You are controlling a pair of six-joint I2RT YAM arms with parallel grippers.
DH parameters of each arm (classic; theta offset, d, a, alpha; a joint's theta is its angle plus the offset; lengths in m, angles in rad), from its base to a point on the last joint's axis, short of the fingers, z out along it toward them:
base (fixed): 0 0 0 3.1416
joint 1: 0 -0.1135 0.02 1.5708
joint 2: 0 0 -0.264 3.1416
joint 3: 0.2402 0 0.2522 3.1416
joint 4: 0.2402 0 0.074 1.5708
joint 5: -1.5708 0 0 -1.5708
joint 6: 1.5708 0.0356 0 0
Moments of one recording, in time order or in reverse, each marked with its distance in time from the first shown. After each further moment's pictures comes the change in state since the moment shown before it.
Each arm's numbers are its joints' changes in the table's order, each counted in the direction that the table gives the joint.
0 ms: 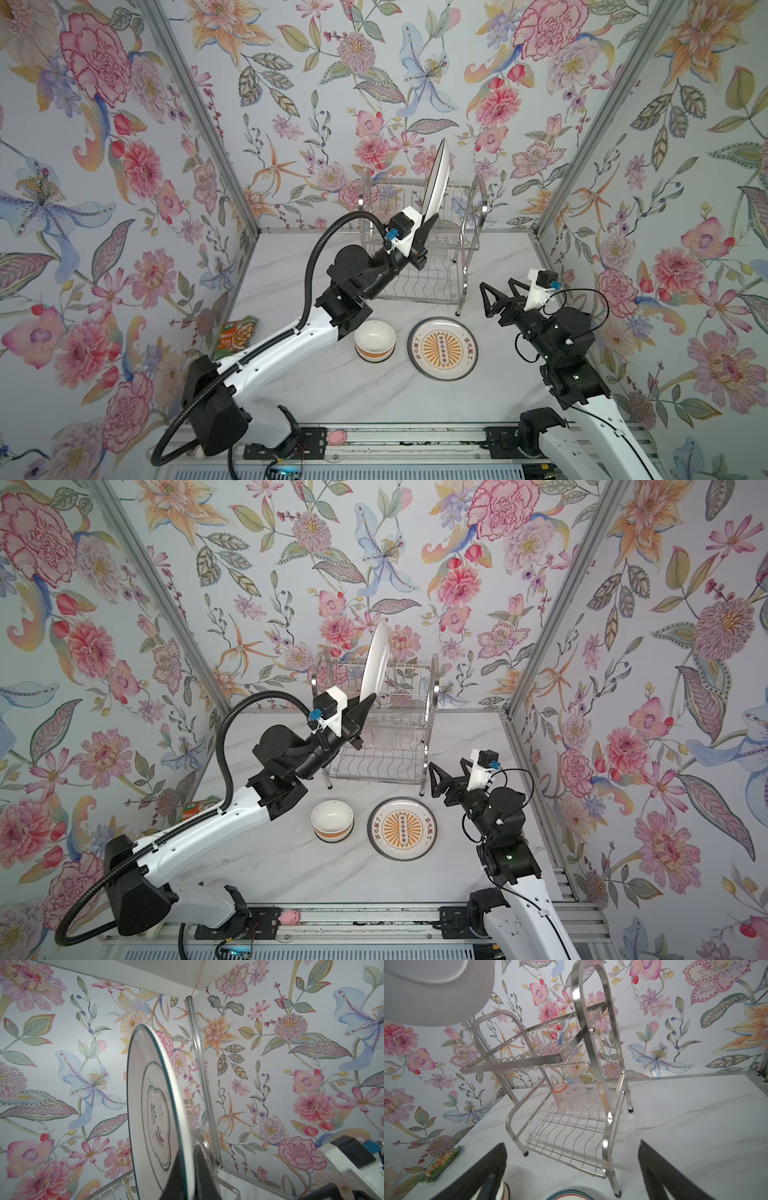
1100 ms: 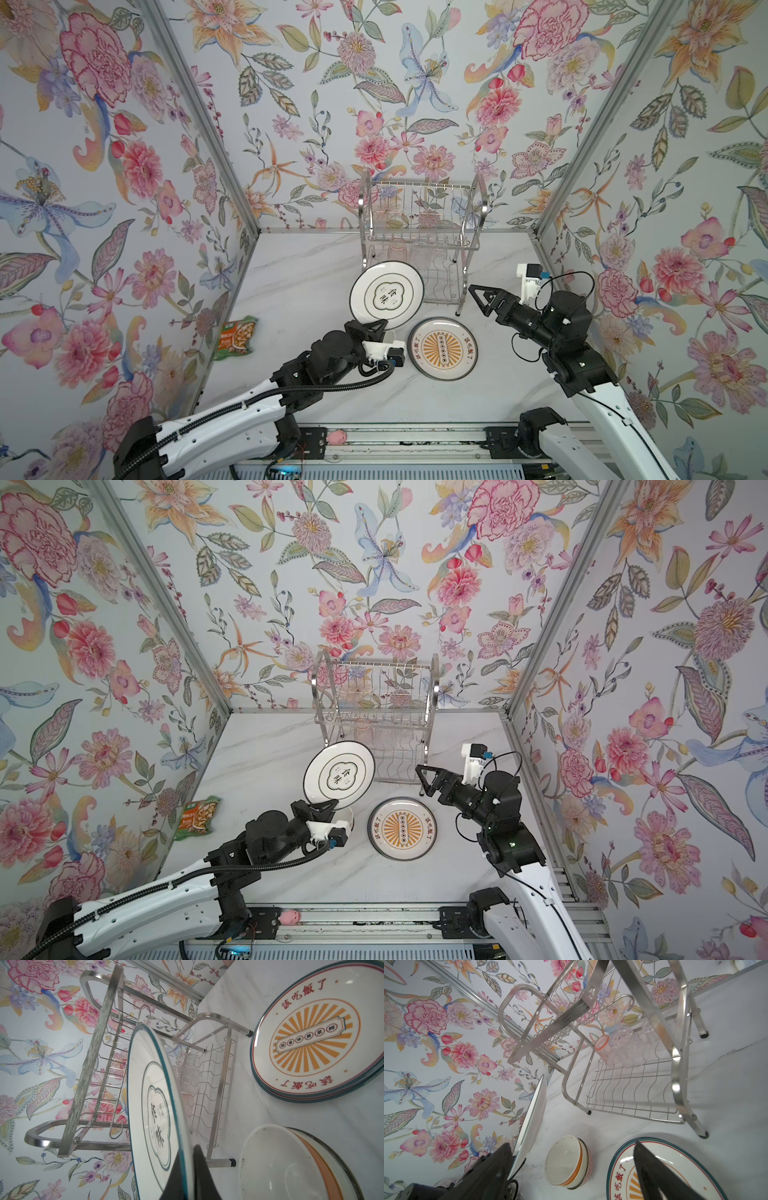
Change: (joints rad) left arm 0.155 -0.490 -0.720 0.452 0.302 0.874; right arm -0.050 0.102 0.153 0.241 0.246 0.378
